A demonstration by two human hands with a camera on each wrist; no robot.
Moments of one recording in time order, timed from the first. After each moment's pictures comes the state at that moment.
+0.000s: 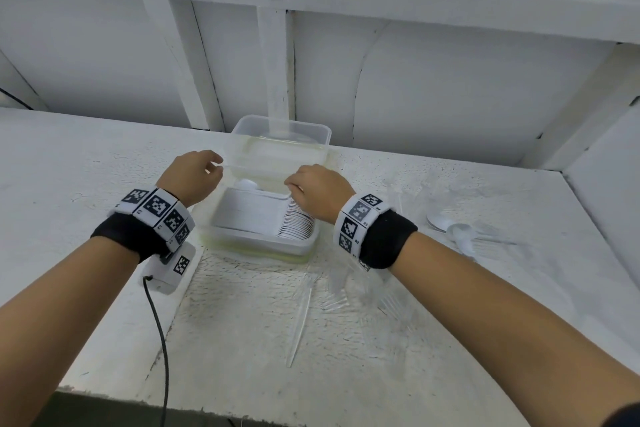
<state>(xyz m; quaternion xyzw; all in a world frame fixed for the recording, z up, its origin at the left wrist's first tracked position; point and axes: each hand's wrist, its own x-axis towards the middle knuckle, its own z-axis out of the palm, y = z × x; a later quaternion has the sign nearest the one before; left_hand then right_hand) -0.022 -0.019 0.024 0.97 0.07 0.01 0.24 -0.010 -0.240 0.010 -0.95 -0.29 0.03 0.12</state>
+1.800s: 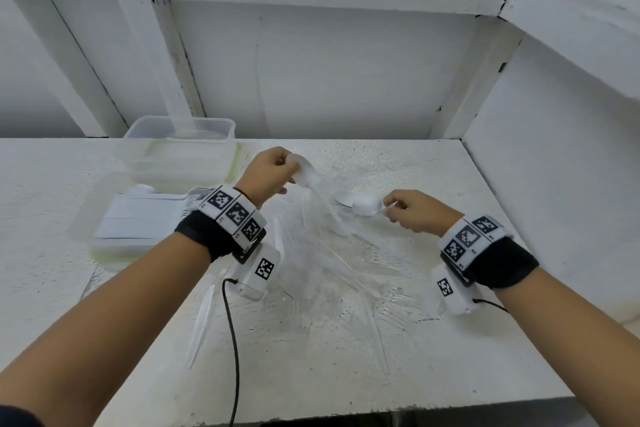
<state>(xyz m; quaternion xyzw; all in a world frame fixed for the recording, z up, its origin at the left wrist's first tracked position) -0.024 -0.269 0.019 0.82 -0.04 -0.08 0.57 -0.080 -0.523 -0.003 -0.93 0.03 0.16 0.32</state>
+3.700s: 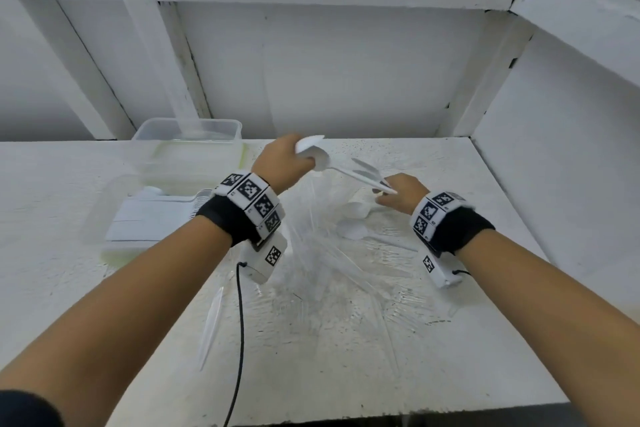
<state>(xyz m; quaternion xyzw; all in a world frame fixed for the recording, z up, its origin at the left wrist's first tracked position) -0.010 -0.278 0.032 0.92 -0.11 0.01 0.38 -0.032 -0.500 -0.015 -0.97 0.05 0.14 0.21</state>
